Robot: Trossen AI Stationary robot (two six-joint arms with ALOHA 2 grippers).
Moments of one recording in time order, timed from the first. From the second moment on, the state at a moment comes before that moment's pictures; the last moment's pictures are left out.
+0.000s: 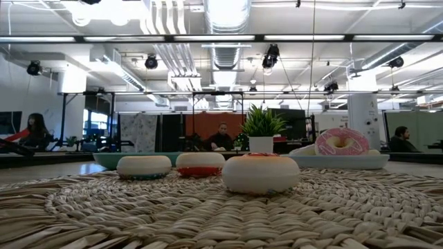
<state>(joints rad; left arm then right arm) -0.53 1.06 0.79 0.23 -1.14 -0.25 0.23 1.88 1.69 -0.08 0.81 -0.08</state>
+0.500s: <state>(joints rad) -0.47 1.07 0.79 0.23 -1.08 -0.31 0.23 1.88 1.69 -0.09 0.81 -0.08</state>
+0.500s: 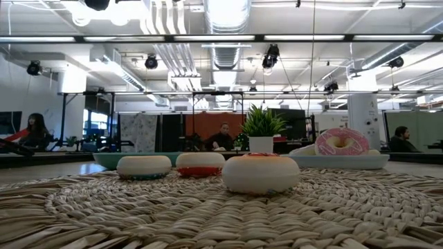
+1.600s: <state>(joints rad) -0.42 1.15 0.73 -0.60 -0.96 -0.55 0.19 1.68 1.69 -0.55 0.76 0.41</state>
